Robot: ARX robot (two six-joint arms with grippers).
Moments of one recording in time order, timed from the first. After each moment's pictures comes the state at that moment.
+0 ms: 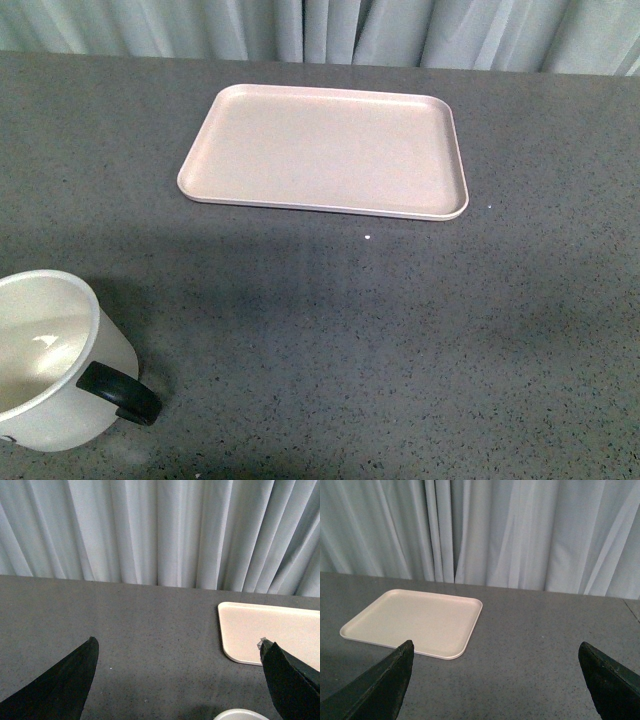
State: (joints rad) left arm 0.00 0.02 0.01 0.00 0.00 0.00; right arm 0.00 0.00 0.02 0.00 0.00 -0.01
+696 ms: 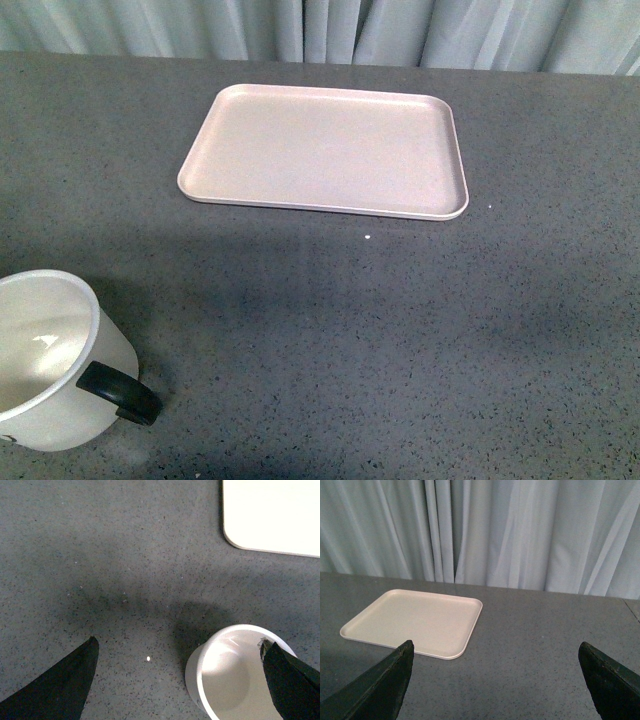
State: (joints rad) left arm 0.02 0.92 0.34 -0.07 0.11 0.00; right arm 0.00 0.00 0.02 0.00 0.00 -0.01
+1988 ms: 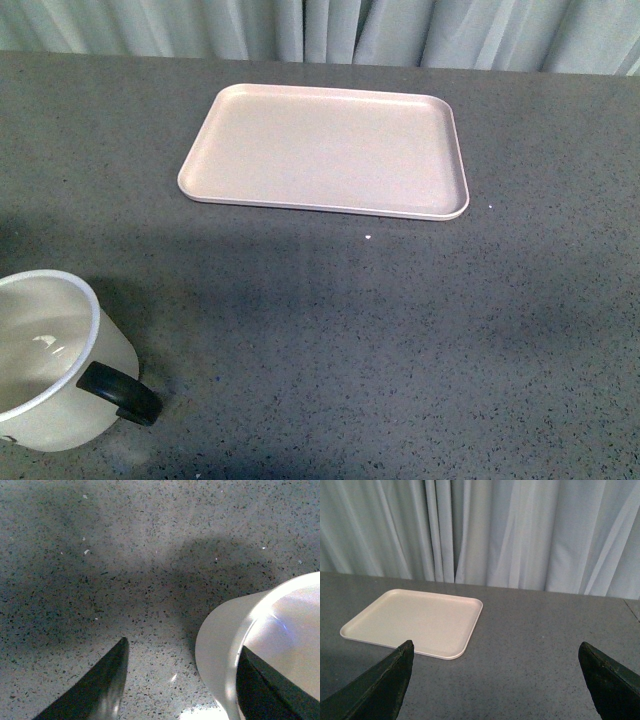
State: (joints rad) left arm 0.01 1.39 0.36 0.13 0.15 0.13; right arm 0.00 0.00 0.02 0.00 0.00 -0.01
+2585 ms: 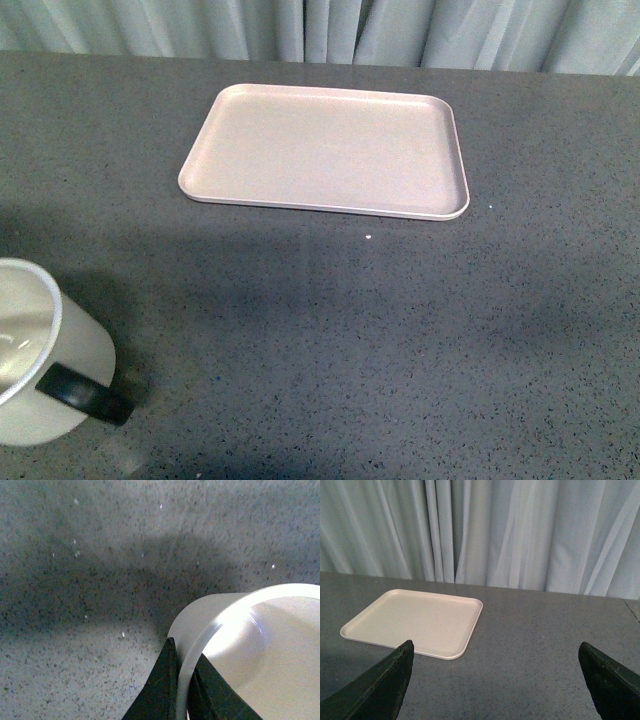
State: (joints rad) left arm -0.04 1.33 0.42 0.00 0.14 0.06; right arm 0.00 0.00 0.02 0.00 0.00 -0.01
